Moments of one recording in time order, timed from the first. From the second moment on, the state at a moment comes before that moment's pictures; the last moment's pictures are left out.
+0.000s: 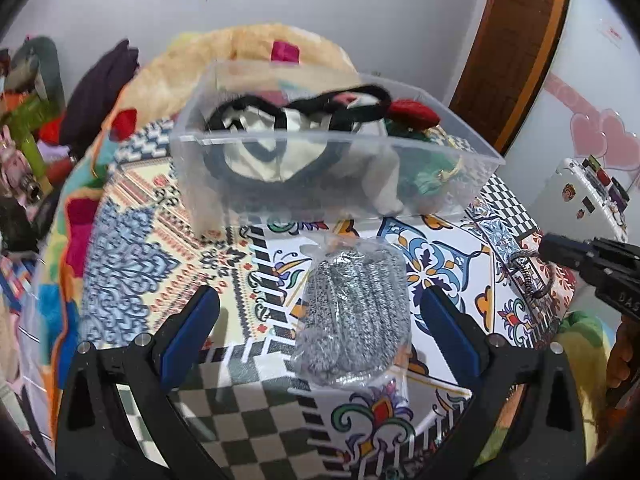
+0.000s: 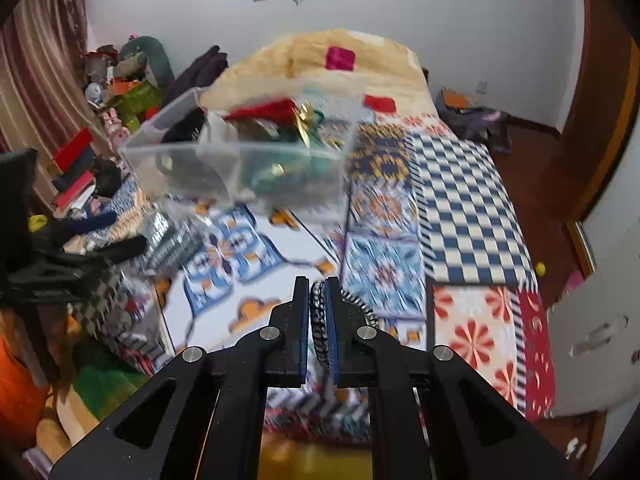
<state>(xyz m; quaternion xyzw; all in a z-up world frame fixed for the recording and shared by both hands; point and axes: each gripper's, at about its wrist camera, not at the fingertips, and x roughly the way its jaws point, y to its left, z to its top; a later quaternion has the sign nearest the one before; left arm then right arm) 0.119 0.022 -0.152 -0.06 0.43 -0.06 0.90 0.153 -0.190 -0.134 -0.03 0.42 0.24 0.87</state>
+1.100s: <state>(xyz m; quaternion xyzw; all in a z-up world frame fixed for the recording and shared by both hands) 0.104 -0.003 -0.147 0.00 0.39 -0.09 0.91 0.168 -0.203 -0.177 -0.06 0.48 0.21 0.85</state>
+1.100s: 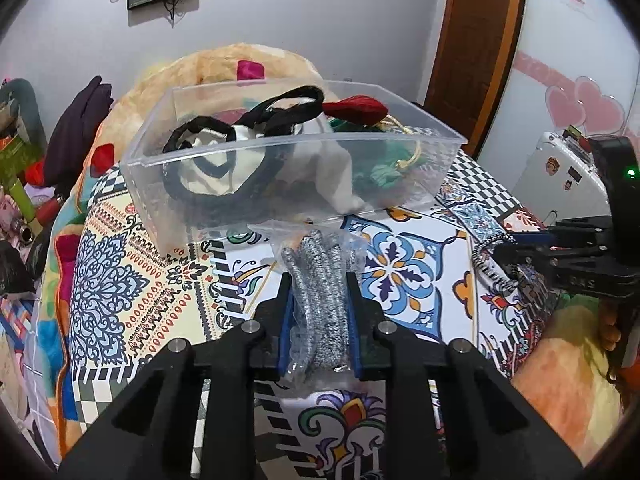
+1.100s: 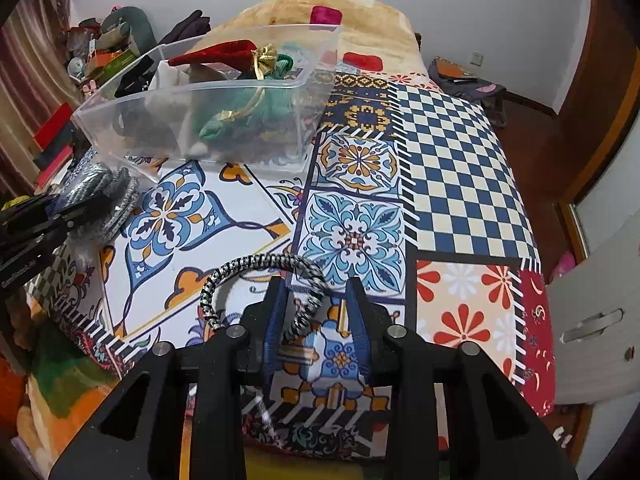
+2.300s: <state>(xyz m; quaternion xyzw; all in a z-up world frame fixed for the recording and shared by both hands) 0.148 0.048 -0.048 -0.03 0.27 -0.05 0.96 0.209 -0.125 -0.052 -0.03 0.29 0.27 0.92</state>
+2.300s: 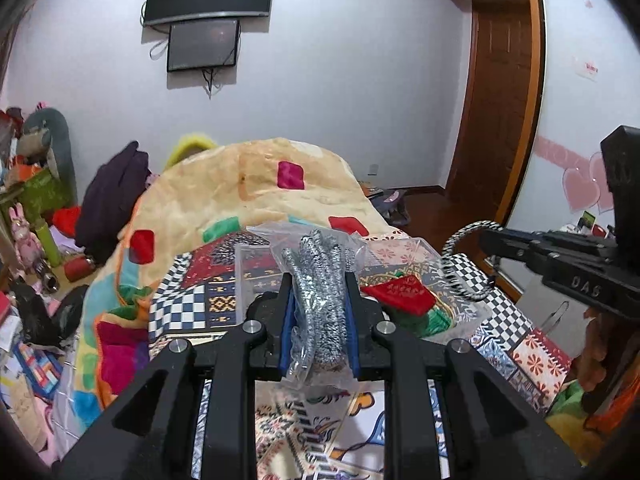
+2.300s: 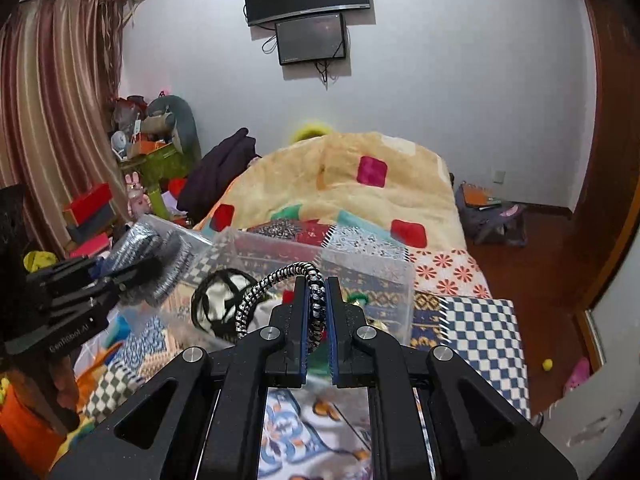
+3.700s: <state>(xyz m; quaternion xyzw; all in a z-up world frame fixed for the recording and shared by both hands) 0.130 0.042 -0.021 -0.03 0.23 -0.05 0.97 0.192 -0.127 -0.035 -0.05 0.27 0.27 0.92</state>
